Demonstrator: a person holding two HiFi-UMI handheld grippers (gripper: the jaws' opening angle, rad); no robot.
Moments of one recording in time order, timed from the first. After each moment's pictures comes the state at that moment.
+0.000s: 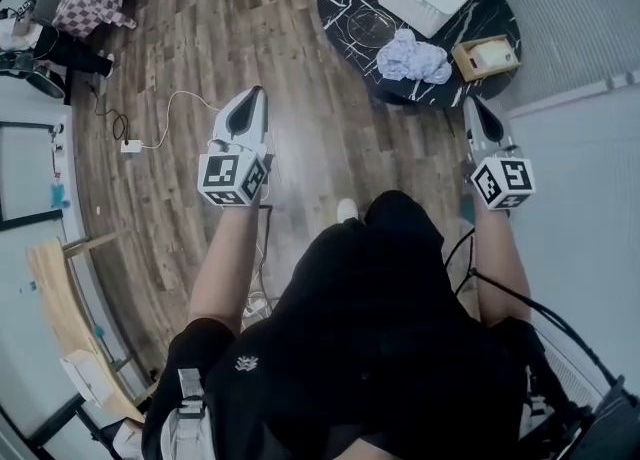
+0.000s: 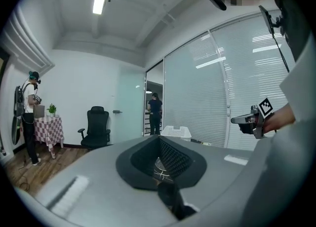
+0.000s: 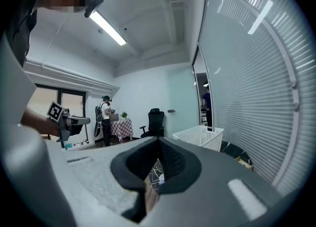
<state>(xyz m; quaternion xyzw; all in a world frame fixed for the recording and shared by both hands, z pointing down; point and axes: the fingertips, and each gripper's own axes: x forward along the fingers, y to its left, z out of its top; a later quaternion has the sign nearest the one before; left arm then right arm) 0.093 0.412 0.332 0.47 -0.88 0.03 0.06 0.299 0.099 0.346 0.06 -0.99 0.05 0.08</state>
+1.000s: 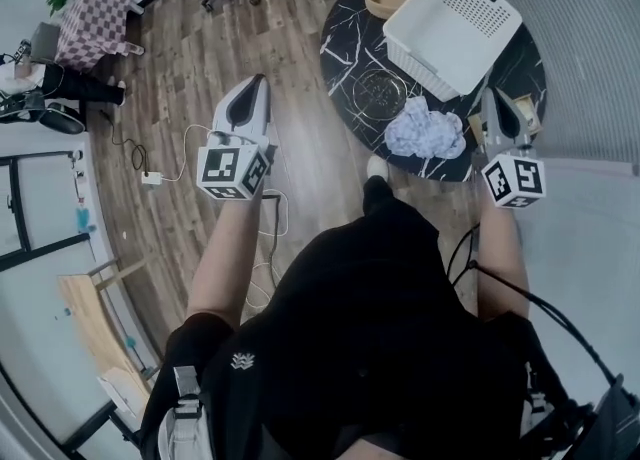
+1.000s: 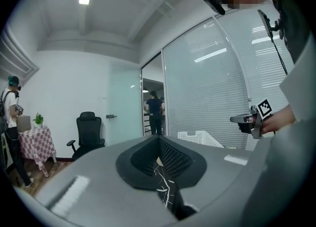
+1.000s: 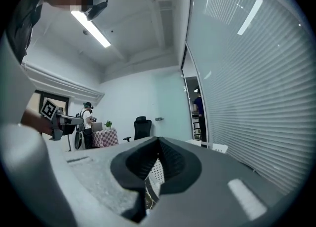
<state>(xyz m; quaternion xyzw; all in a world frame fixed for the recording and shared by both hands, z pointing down) -0.134 0.214 0.312 0.49 -0.87 0.07 0.05 0.090 -0.099 0.354 0.11 -0.99 0.06 0.03</state>
